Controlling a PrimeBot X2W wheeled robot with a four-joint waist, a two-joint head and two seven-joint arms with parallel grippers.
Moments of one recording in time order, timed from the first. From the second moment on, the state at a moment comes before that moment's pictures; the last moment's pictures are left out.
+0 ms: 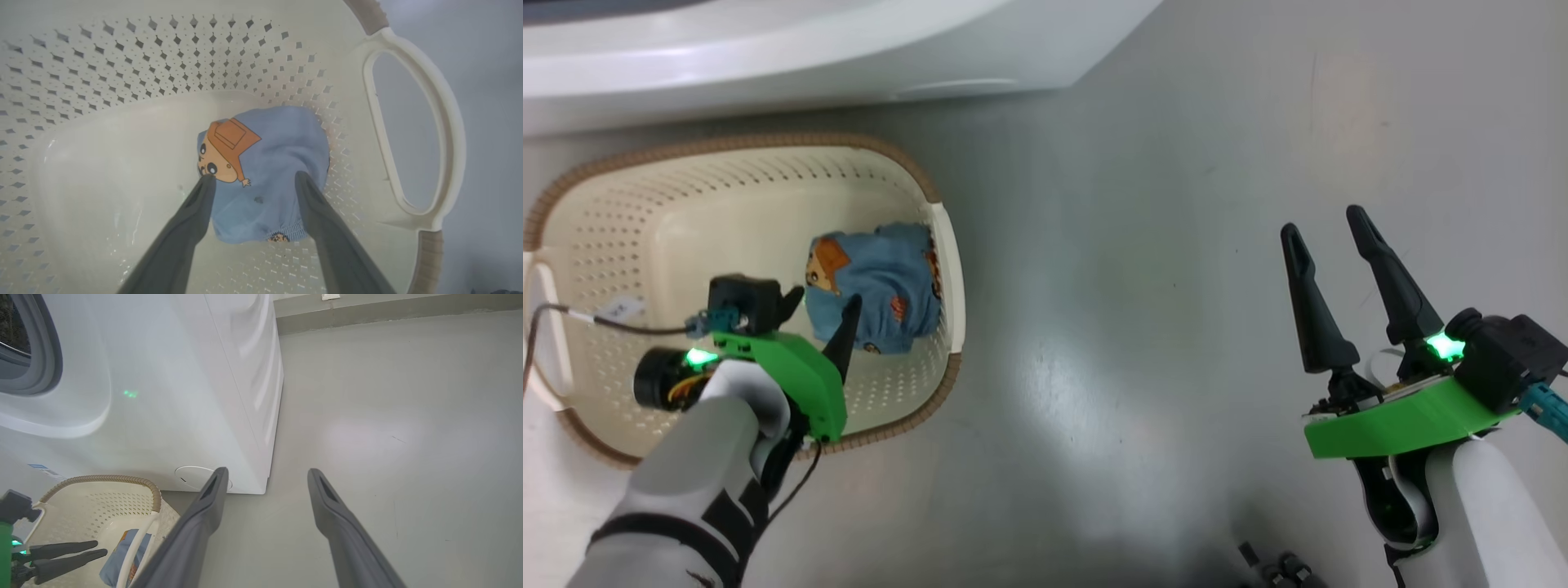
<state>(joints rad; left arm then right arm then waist) -0.85 0.18 -0.81 1.09 -0.75 -0.13 -0.26 -0.30 -0.13 0.10 0.02 0.33 0.13 -0.25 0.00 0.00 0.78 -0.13</state>
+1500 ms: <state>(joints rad) -1.01 0.27 -1.14 1.06 -1.17 -0.13 -0.25 -0.36 -0.12 0.11 0.01 0.32 0.13 -0.25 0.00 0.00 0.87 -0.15</state>
